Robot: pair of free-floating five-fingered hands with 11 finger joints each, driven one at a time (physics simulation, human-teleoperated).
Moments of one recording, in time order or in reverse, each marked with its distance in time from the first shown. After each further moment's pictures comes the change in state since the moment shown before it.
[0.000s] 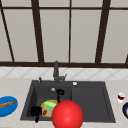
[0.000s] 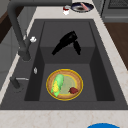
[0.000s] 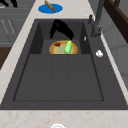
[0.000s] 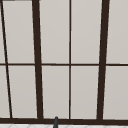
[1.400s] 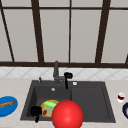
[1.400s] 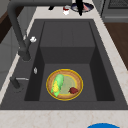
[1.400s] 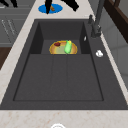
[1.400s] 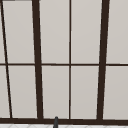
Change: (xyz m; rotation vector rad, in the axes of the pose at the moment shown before) left hand 0.000 0.000 0.000 0.000 0.000 0.000; right hand -0.026 -0.186 0.123 -0.106 0.024 0.040
